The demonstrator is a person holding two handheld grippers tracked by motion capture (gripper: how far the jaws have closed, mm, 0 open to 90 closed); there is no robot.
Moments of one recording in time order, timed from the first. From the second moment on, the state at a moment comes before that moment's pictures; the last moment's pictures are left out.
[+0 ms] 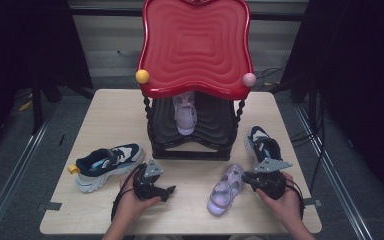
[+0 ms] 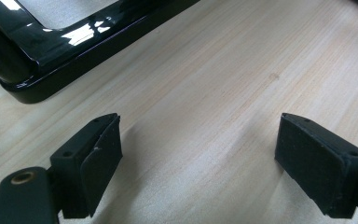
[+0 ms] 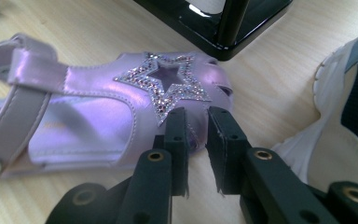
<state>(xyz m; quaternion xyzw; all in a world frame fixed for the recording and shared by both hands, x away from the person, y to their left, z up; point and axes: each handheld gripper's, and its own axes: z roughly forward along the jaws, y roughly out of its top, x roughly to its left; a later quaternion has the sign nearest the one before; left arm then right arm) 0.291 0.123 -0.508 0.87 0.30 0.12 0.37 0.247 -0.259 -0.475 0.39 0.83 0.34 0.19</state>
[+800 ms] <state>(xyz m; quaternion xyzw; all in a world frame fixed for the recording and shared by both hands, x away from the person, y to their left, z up) 0.291 0.123 -0.508 0.87 0.30 0.12 0.37 0.238 -0.261 -0.457 0.40 0.81 0.38 0.19</state>
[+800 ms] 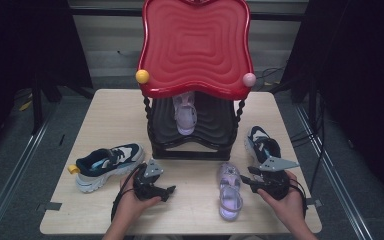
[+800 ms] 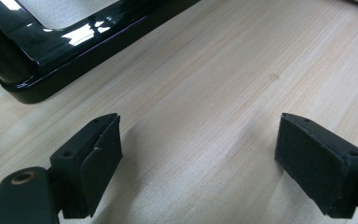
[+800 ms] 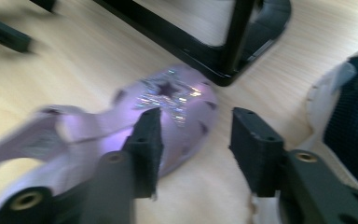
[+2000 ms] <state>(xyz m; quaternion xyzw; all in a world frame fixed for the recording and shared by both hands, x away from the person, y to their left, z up) 0.291 0.123 -0.508 0.87 0.30 0.12 0.37 0.211 -0.269 -0.471 0.40 0.81 0.39 0.16</state>
